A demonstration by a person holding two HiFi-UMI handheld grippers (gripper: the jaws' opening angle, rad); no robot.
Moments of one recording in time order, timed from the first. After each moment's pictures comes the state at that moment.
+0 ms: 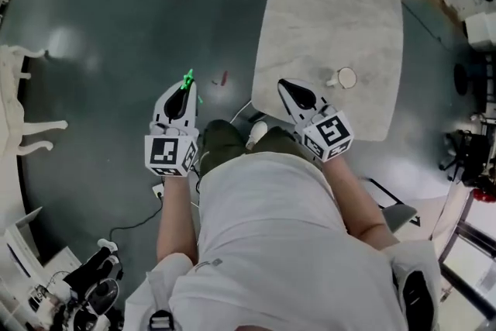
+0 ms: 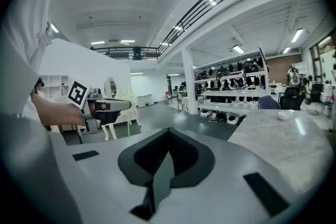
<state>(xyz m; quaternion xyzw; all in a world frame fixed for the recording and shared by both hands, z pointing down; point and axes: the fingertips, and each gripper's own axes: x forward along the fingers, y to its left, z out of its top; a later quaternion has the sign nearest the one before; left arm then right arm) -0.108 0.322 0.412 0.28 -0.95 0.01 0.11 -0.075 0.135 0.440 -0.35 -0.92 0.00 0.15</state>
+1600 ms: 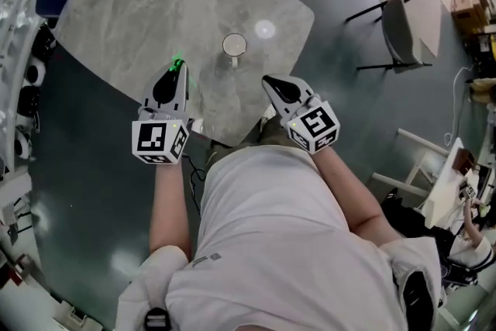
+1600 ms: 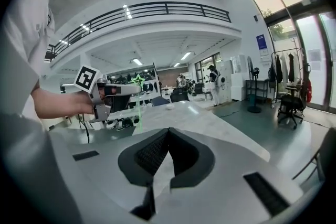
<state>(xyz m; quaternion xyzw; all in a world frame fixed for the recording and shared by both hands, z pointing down) -0.189 -0.062 0.389 0.78 -0.62 0.06 0.09 -0.015 -0.057 0.457 0.23 -0.95 0.11 0.16</state>
